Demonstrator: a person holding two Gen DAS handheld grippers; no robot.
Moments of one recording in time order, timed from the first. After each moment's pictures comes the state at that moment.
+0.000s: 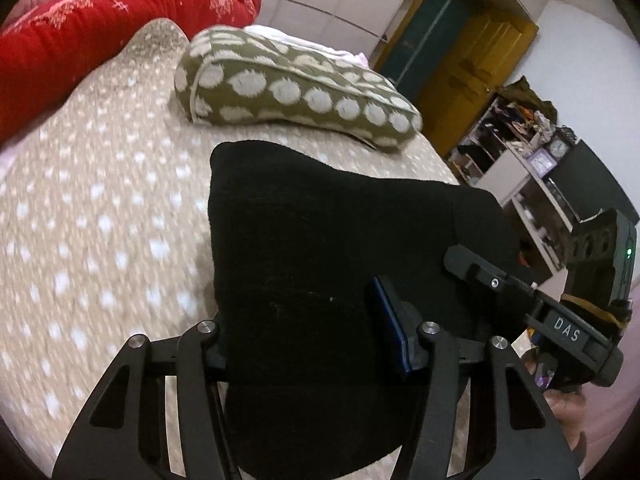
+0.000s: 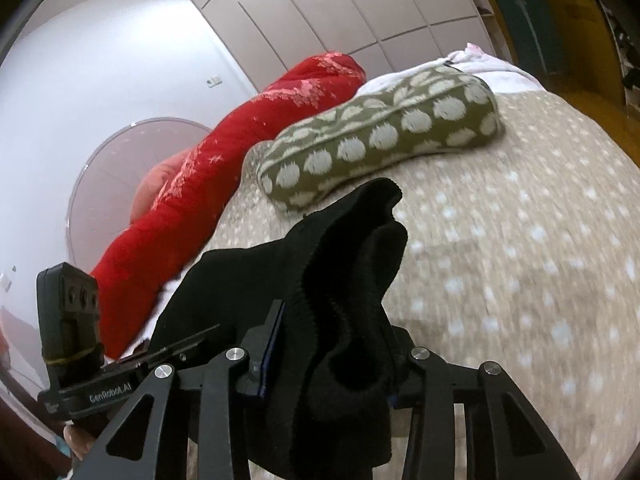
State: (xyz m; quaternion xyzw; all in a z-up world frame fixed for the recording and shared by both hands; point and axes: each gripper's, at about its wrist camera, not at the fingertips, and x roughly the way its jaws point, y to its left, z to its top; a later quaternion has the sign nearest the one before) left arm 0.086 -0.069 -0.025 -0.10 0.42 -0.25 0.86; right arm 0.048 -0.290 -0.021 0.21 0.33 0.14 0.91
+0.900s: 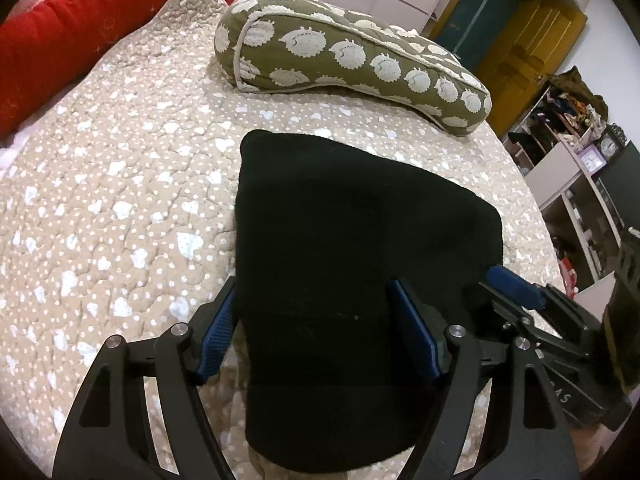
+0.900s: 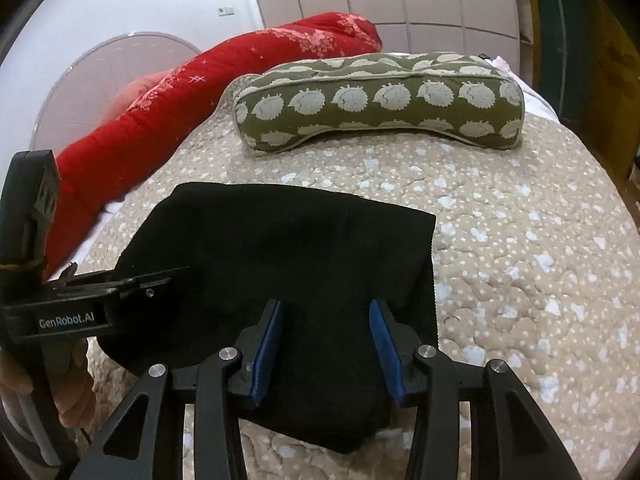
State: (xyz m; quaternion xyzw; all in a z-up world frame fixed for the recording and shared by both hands) left arm 0.118 -0.073 -0.058 -0.07 0.48 -0.17 0.86; right arm 0.067 -0.263 -0.051 0.05 0.40 0.11 0.91
